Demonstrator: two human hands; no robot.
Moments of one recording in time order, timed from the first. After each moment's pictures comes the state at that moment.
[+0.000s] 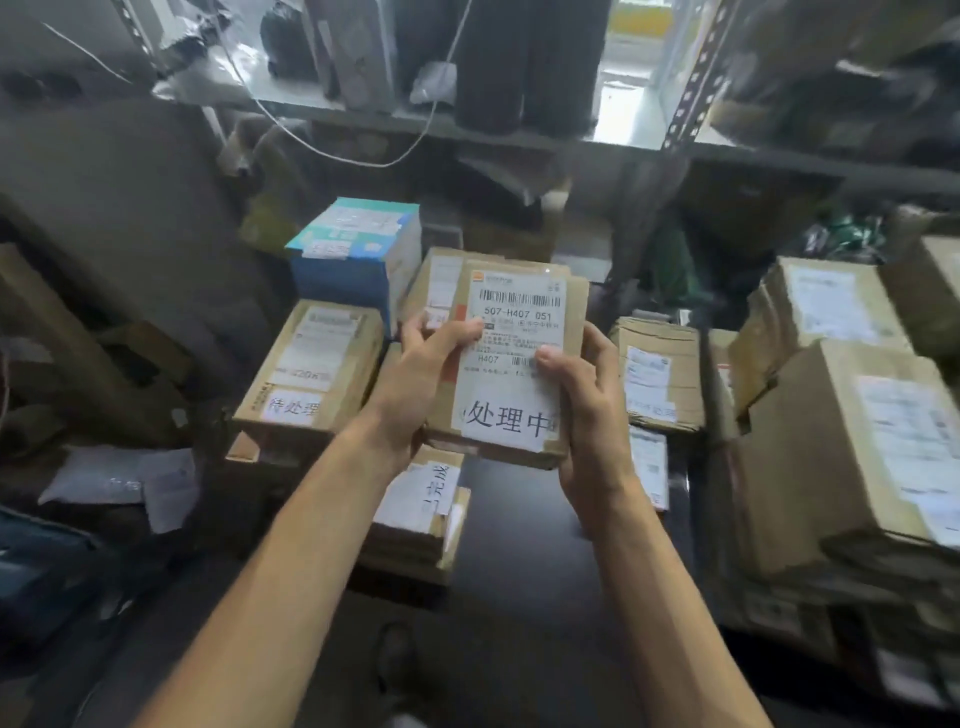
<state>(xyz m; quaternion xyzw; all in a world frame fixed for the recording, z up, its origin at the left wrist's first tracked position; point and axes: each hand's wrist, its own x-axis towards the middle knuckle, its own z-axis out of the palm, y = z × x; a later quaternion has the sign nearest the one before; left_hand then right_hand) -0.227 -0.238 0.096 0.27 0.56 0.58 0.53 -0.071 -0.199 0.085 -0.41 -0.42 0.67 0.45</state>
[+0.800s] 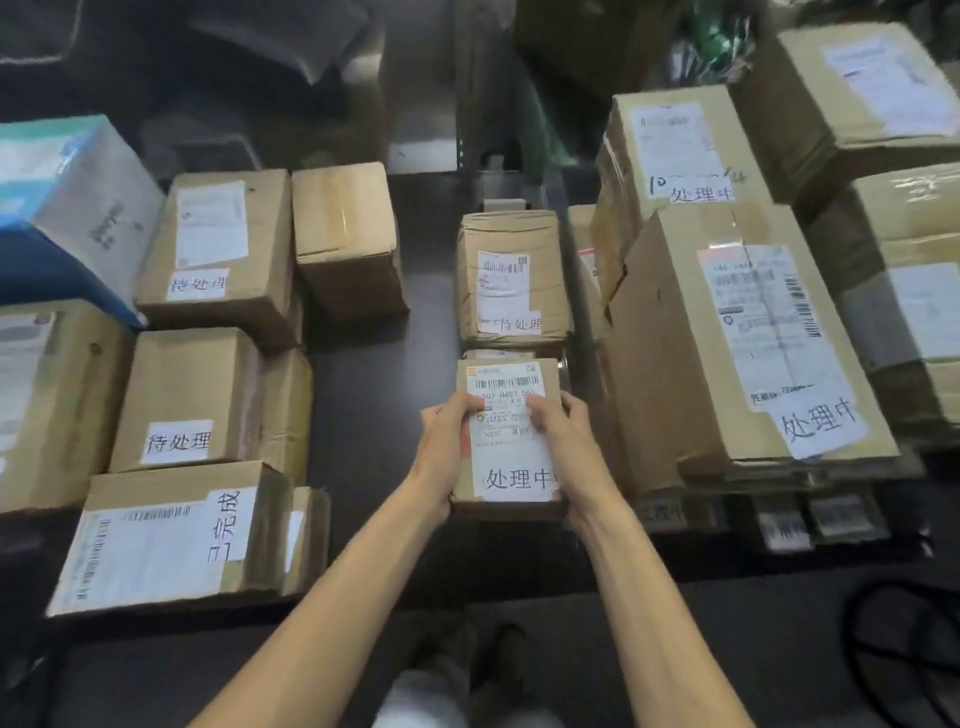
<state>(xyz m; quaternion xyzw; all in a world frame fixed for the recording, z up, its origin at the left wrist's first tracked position) -0.048 -0.158 -0.086 0.12 0.60 0.41 0.67 0.091 -0.151 -0.050 -0.63 -0.29 0.65 0.30</state>
